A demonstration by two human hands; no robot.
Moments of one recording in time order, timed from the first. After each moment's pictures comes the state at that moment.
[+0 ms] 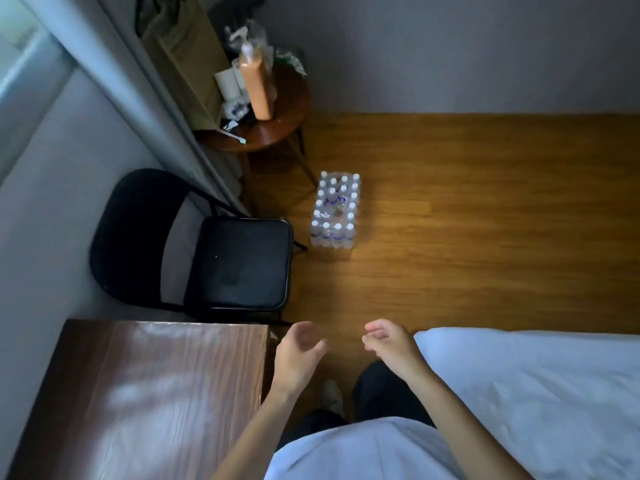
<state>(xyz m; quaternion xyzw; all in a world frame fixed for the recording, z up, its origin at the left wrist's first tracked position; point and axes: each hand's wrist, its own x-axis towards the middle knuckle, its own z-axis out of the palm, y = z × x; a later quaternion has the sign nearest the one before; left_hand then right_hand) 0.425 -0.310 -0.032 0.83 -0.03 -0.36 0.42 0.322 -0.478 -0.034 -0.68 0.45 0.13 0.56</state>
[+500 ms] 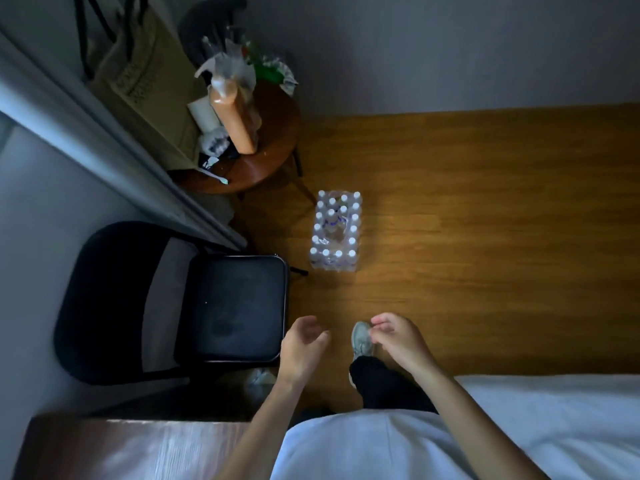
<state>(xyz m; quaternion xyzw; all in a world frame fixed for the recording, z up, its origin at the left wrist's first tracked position) 0.575 -0.463 -0.056 0.83 0.01 -0.37 0.41 0.465 -0.628 -0.060 -0.67 0.46 0.13 0.57</state>
